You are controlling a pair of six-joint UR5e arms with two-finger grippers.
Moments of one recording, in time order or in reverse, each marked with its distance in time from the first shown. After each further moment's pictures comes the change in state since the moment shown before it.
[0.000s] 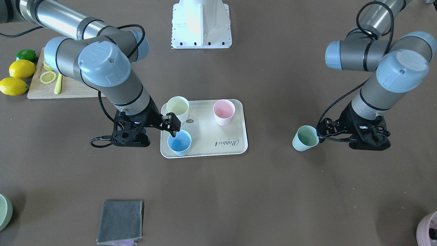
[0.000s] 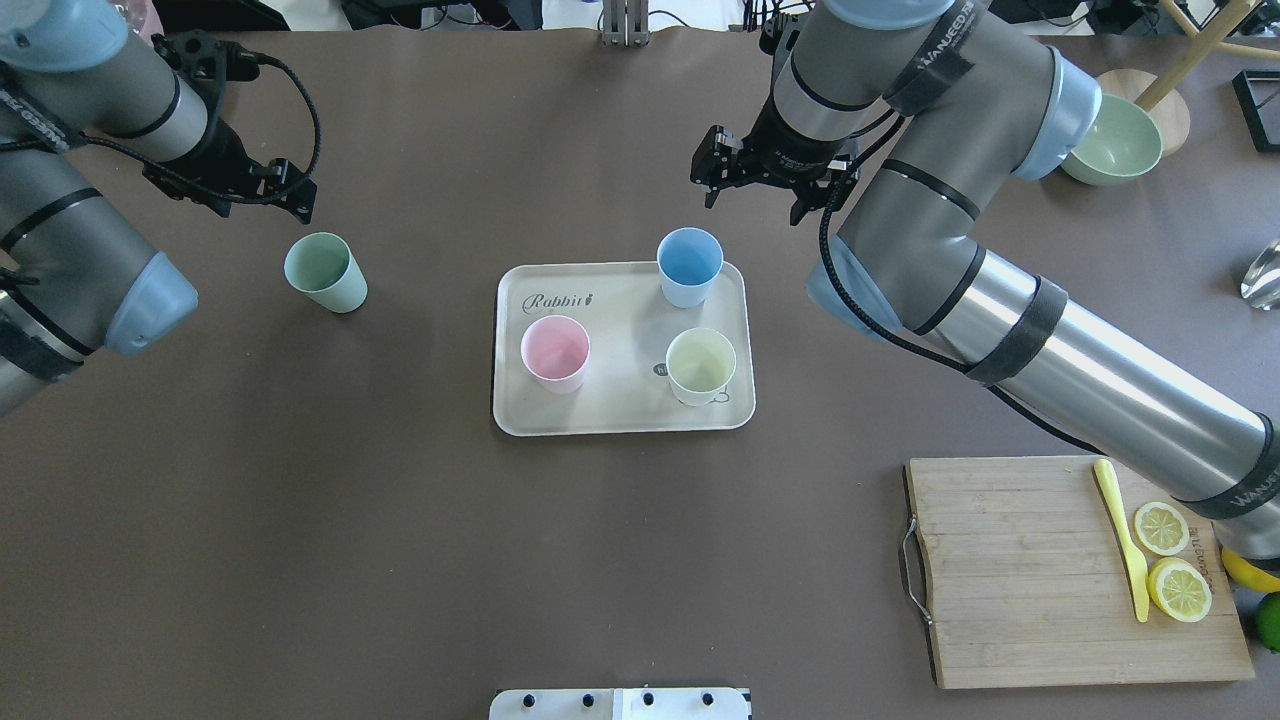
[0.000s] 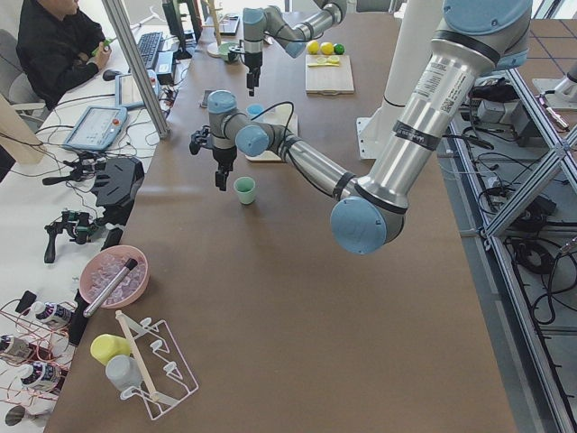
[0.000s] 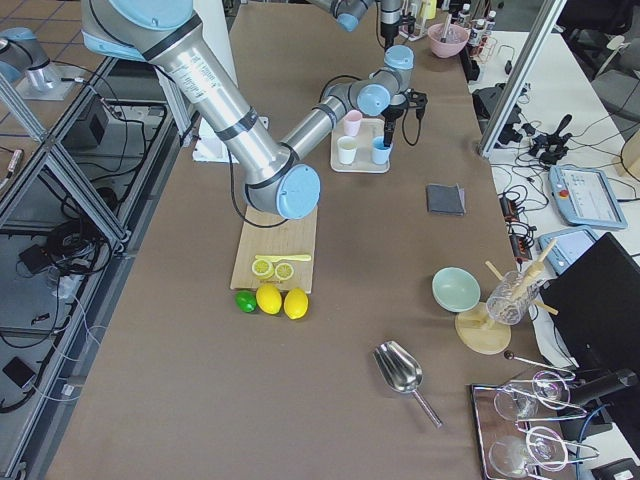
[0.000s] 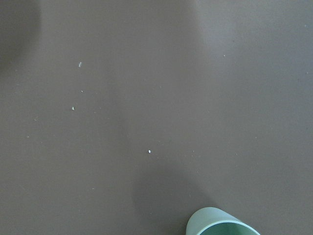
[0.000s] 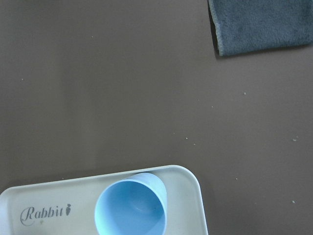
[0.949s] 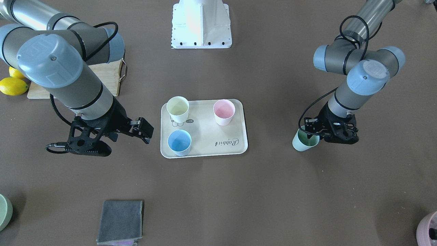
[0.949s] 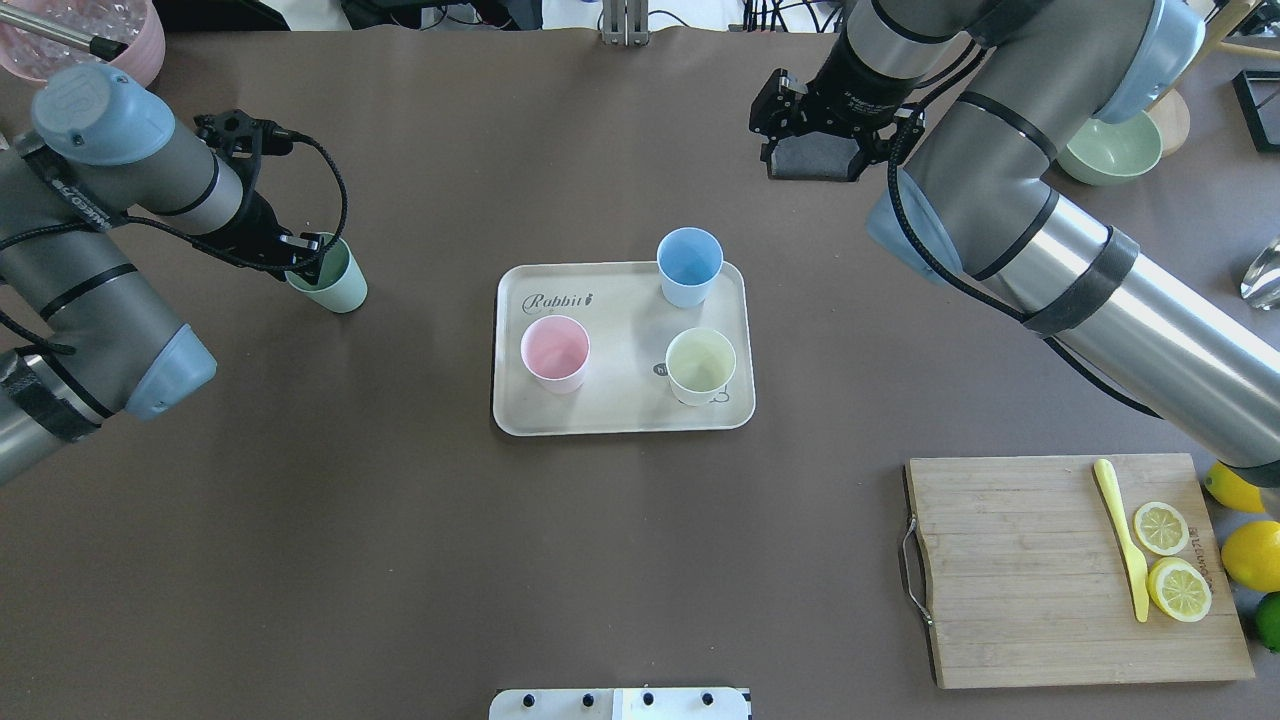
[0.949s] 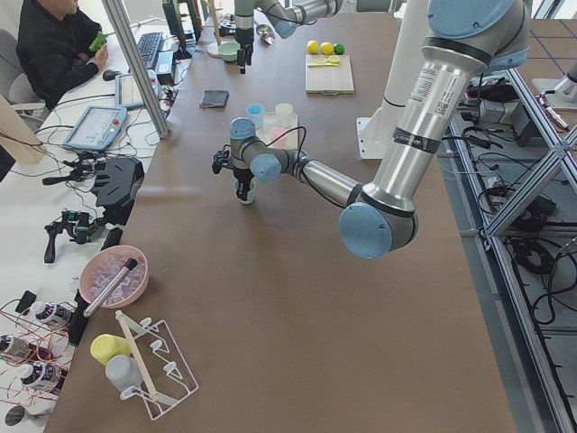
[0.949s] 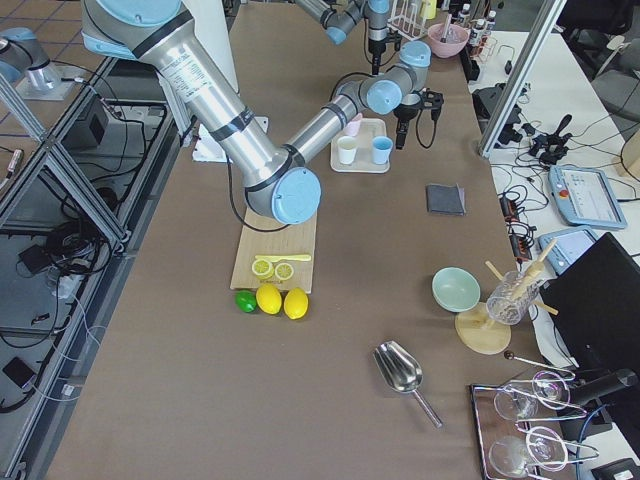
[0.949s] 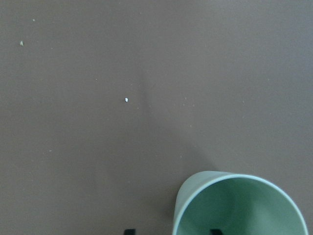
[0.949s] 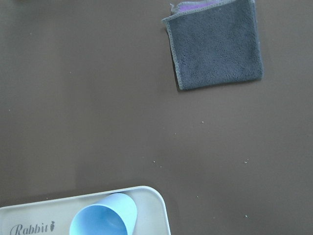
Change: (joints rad) left arm 0.081 0.044 0.016 -0.095 0.021 -0.041; right arm 0.094 -0.033 0.037 -0.058 0.053 -0.063
